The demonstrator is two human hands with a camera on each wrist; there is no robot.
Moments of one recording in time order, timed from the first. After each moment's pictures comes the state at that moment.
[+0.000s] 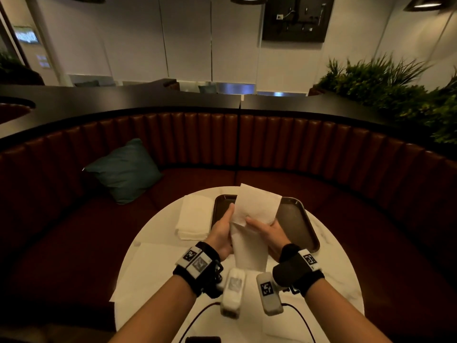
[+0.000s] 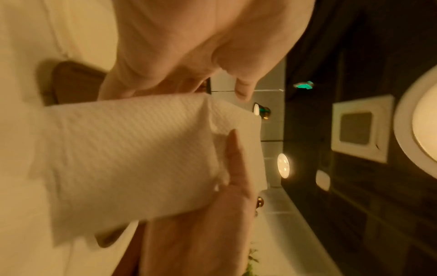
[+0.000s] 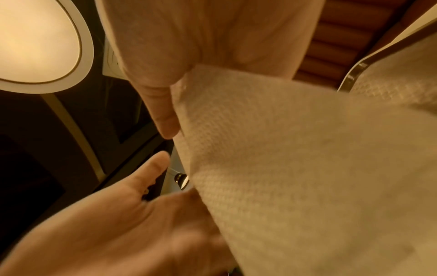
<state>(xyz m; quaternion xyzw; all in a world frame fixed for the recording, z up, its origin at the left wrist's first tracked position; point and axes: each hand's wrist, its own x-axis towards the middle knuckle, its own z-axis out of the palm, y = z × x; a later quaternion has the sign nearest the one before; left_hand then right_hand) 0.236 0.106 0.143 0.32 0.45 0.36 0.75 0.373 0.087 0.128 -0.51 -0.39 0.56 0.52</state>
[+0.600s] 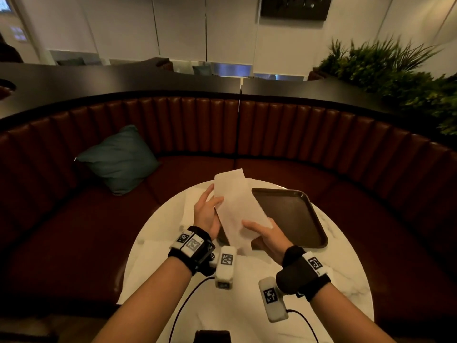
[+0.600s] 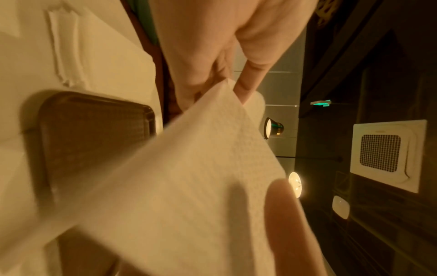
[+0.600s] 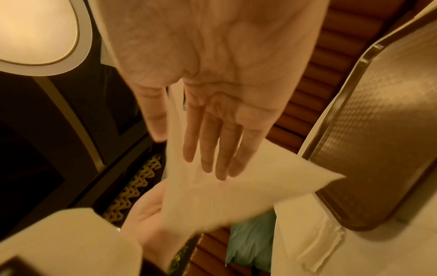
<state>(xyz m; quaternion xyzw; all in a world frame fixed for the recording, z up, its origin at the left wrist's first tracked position) 0.184 0.181 0.136 0.24 0.39 0.55 0.70 0.334 0.098 0.138 -0.50 -0.44 0.59 0.46</state>
